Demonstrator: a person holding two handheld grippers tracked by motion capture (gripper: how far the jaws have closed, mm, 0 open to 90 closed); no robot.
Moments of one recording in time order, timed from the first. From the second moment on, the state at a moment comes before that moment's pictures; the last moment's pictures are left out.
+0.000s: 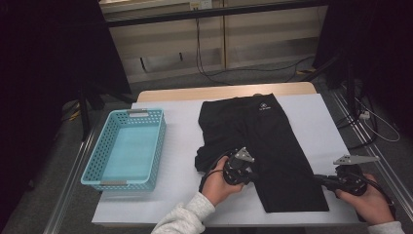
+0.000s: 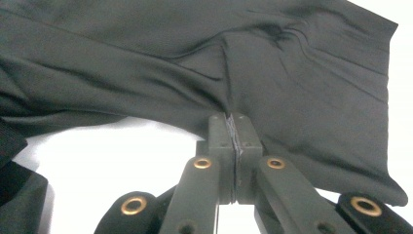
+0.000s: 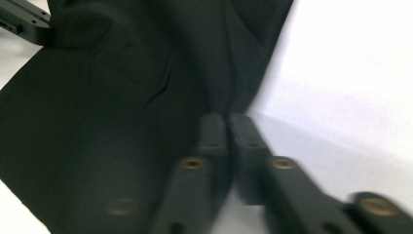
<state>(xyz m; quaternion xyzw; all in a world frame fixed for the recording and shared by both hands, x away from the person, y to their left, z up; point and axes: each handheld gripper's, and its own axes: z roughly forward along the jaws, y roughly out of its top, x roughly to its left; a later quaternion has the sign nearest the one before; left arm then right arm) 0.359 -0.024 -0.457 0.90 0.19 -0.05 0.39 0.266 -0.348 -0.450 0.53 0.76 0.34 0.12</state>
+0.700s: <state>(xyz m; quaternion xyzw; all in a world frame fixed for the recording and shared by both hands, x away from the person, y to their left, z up) 0.378 0.012 -0.432 0.88 0.22 0.03 0.42 0.339 -0.339 -0.458 0.55 0.74 0.34 0.19</state>
